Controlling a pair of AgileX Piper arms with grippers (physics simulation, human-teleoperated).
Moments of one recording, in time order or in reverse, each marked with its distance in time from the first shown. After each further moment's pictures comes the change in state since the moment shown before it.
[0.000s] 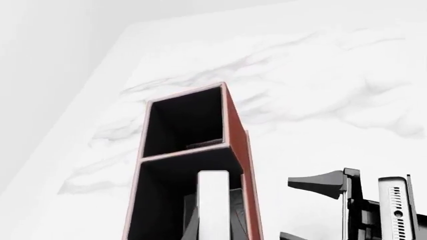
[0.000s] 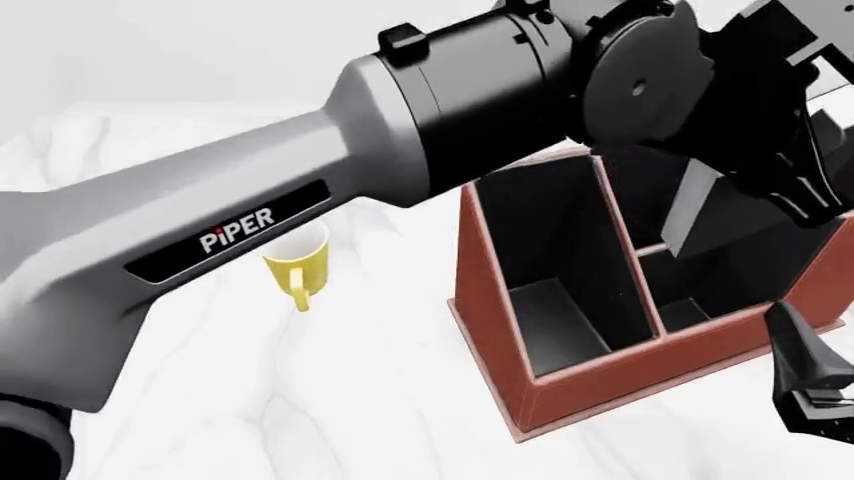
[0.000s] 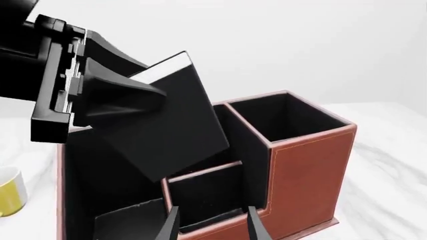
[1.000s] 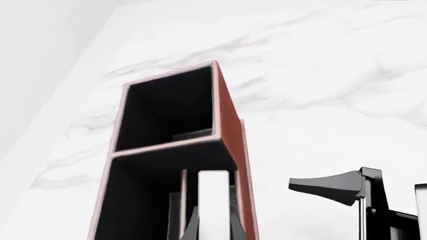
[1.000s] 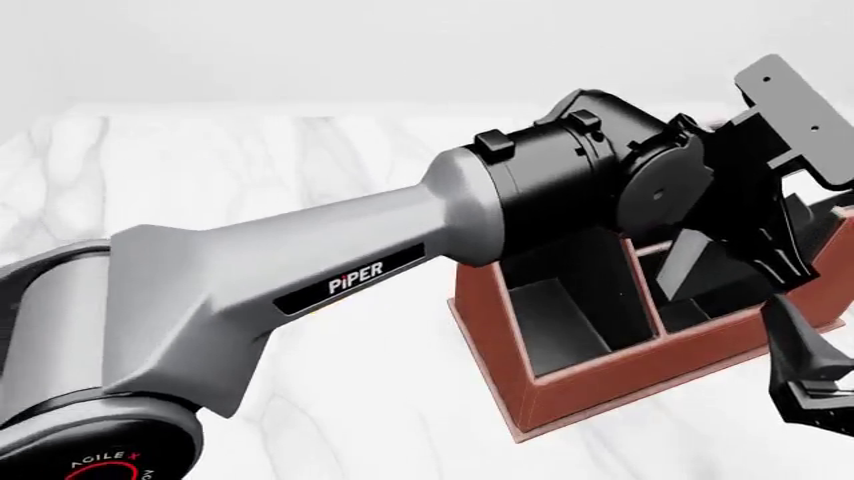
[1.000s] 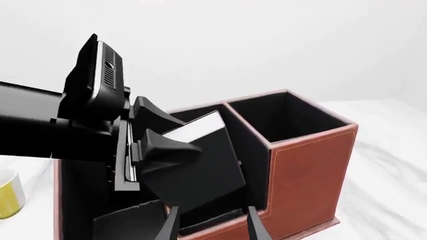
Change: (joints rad) left arm 0.001 0.139 0.008 -0.094 -0.015; right arm -0.005 0.066 0.000 -0.056 0.007
